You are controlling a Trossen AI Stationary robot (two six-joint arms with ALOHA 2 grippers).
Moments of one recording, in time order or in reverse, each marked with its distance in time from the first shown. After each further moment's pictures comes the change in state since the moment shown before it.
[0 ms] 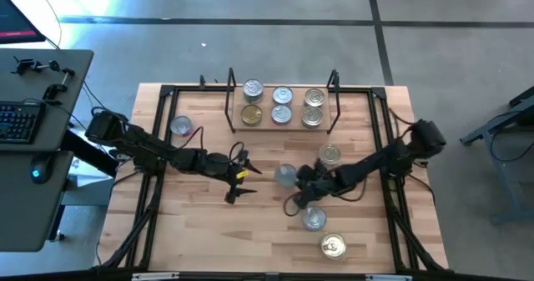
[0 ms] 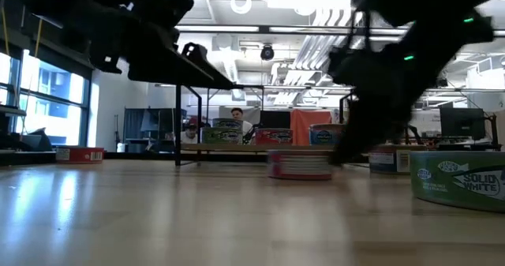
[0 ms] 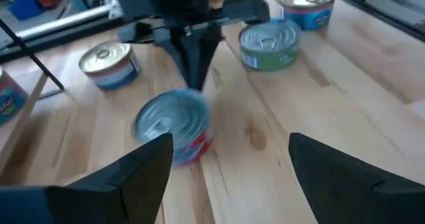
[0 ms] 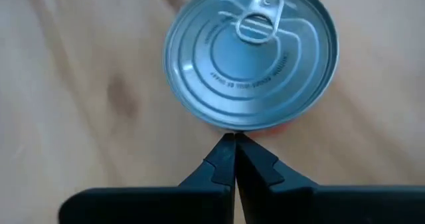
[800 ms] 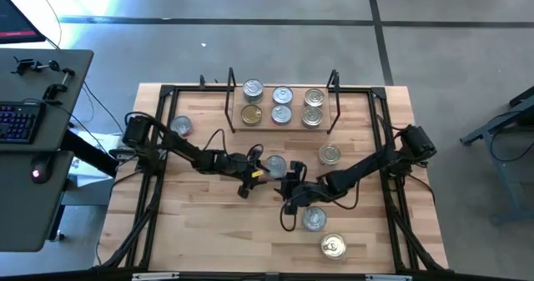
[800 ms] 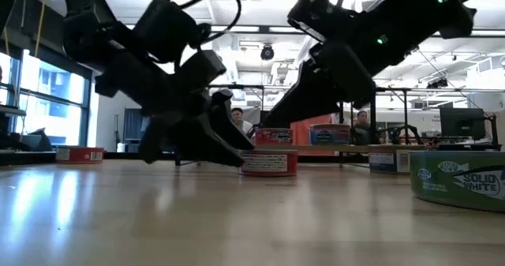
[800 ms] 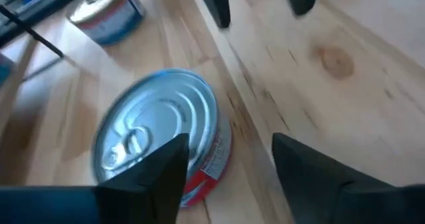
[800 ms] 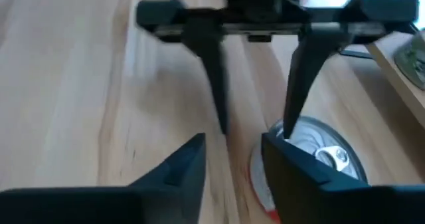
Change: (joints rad) left arm 0.097 0.345 0.081 0.138 -0.025 0.226; right arm 0.014 0.125 0.129 0.299 0.159 -0.747
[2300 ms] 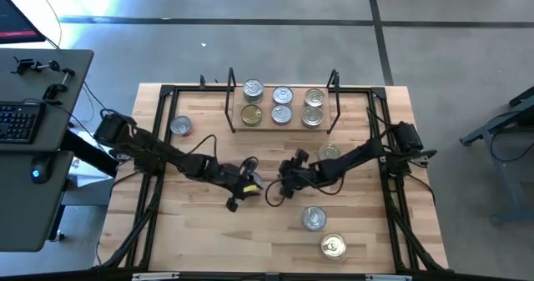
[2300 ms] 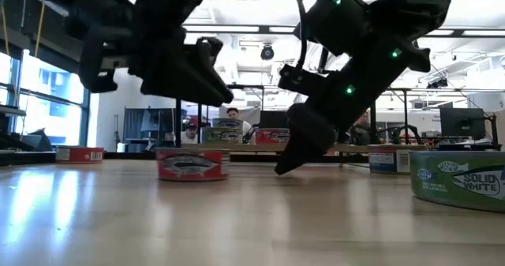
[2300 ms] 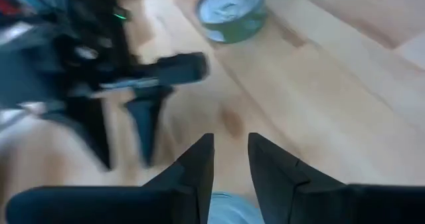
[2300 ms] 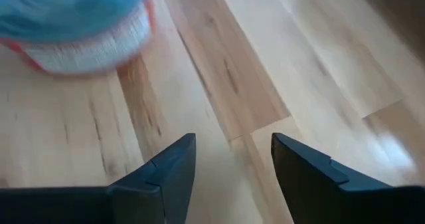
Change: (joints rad) left arm -0.155 -0.239 0.054 -0.317 0.002 -0.051; right arm -0.161 0.076 0.000 -0.154 -0.068 0.309
